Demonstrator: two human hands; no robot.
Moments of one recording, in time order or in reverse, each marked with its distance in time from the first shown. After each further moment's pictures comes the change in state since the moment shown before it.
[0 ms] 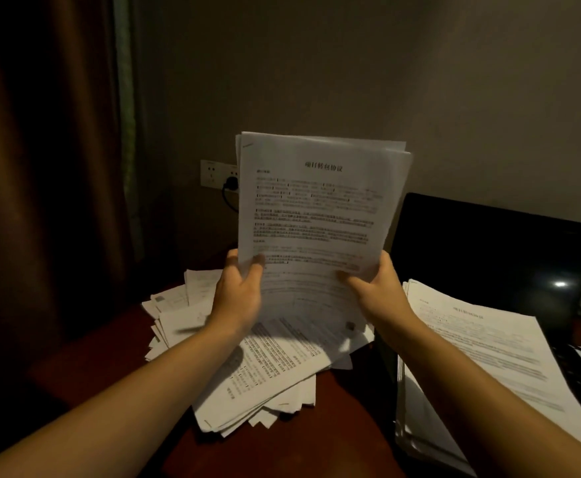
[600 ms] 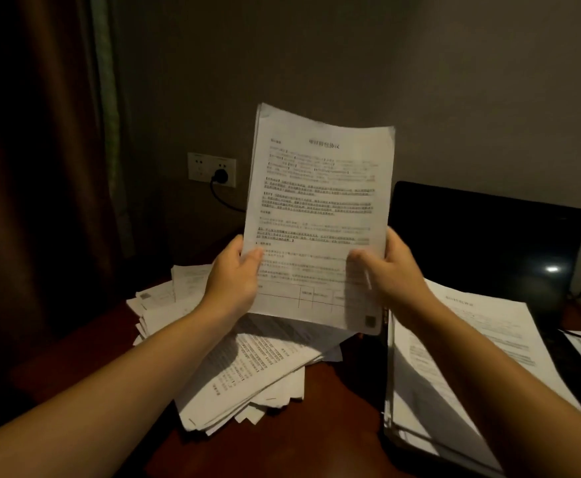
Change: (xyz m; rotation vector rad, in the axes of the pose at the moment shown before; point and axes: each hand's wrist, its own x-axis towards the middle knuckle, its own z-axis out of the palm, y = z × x) left_hand 0.002 0.014 0.008 0.118 -0.108 0.070; right_hand -0.003 -0.026 -0.027 -0.076 -0.018 -0.063
